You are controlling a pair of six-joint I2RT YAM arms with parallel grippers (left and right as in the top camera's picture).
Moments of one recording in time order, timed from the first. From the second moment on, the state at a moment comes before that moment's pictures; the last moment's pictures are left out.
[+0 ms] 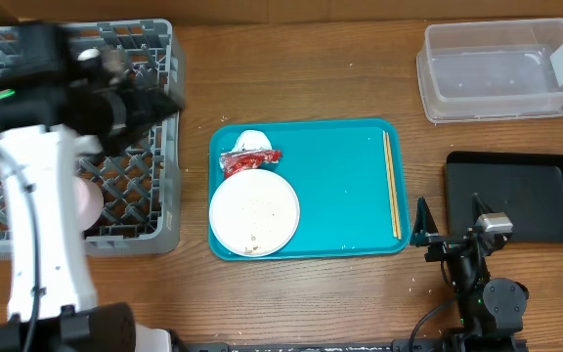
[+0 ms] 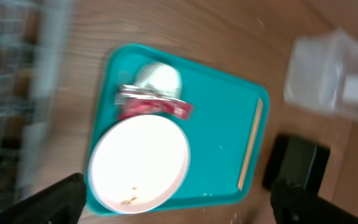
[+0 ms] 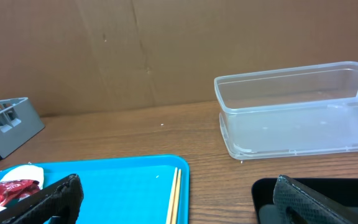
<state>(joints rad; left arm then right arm) 0.09 1.64 1.84 -1.35 0.45 -0.37 0.03 0.01 0.02 -0.03 -0.07 0.15</state>
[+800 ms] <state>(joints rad) -0.42 2.01 1.84 -1.29 -0.01 -0.50 0.03 0.01 0.02 -0.03 -0.07 0.15</state>
